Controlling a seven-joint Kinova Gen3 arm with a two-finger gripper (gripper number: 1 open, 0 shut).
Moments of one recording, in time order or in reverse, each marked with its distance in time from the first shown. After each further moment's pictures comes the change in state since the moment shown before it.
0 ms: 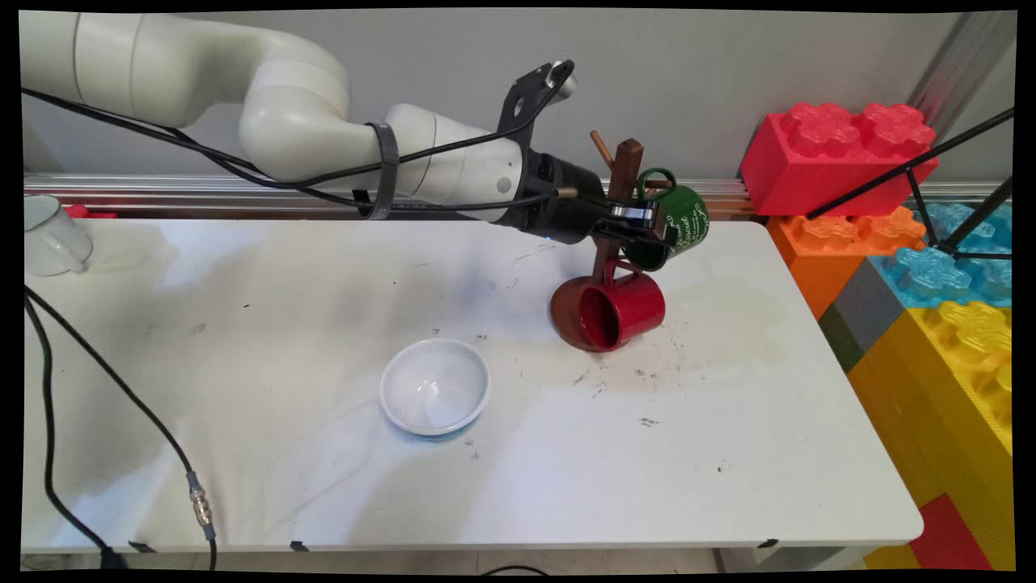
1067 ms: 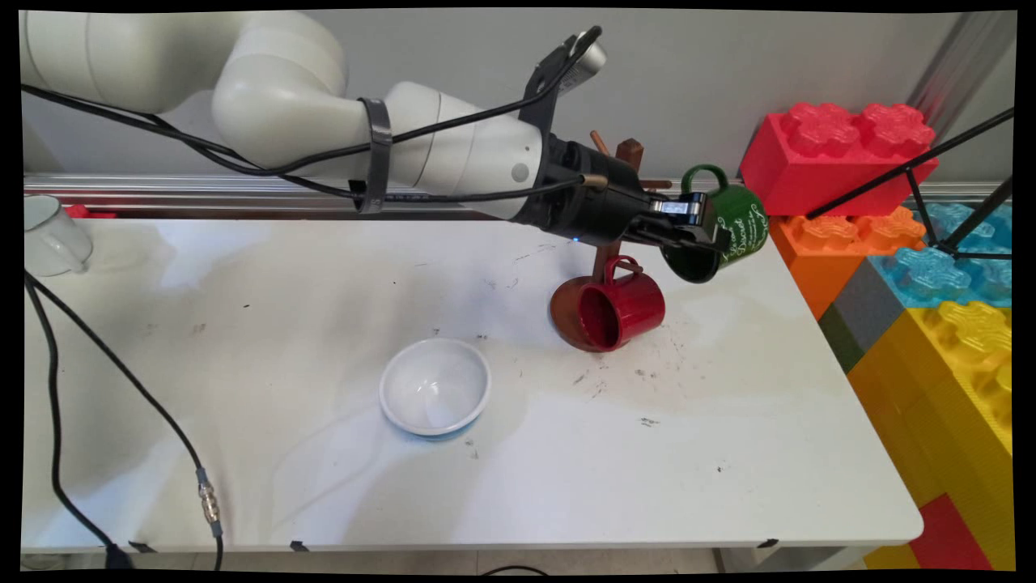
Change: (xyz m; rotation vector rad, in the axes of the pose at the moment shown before) arm 0.000 0.052 -0.013 -0.105 -0.023 -0.034
